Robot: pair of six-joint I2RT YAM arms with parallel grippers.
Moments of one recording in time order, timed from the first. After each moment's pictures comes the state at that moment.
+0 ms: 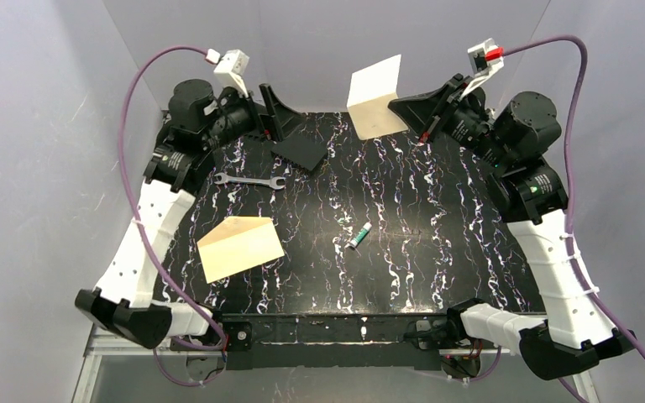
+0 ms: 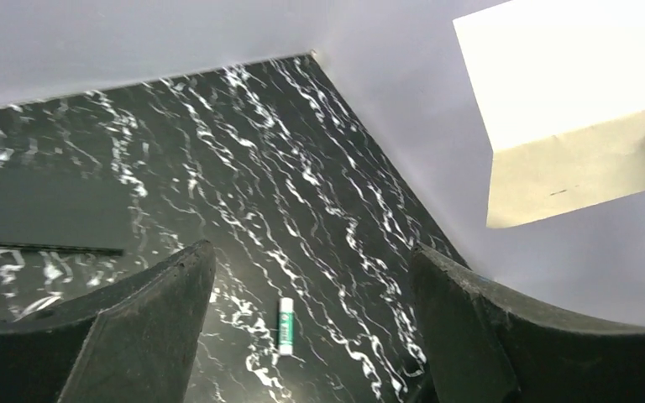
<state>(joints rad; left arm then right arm) -0.37 1.33 1.63 -0.46 0.46 -0.43 0.42 1.12 1.57 -0.28 -0.48 0.38</state>
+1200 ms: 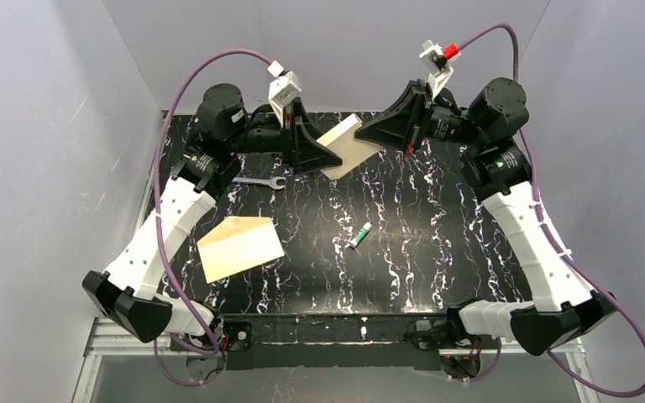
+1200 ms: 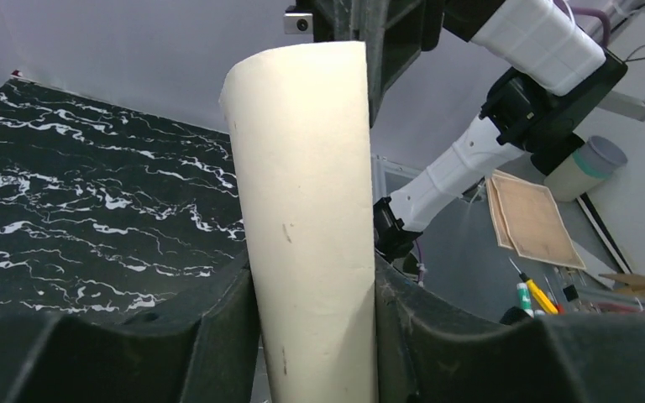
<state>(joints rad) -0.53 1.35 1.57 -0.22 0.98 -0.27 0.42 1.25 1.54 0.00 -1.03 0.61</state>
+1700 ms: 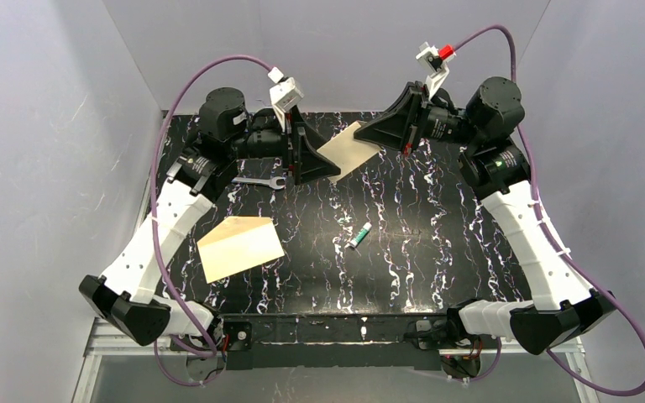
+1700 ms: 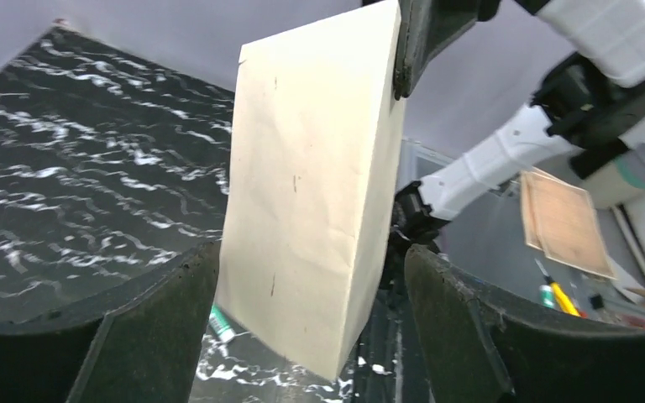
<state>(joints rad) -0.53 1.34 1.58 -0.37 0.94 -0.21 0.42 1.26 1.54 -0.05 -1.02 0.59</state>
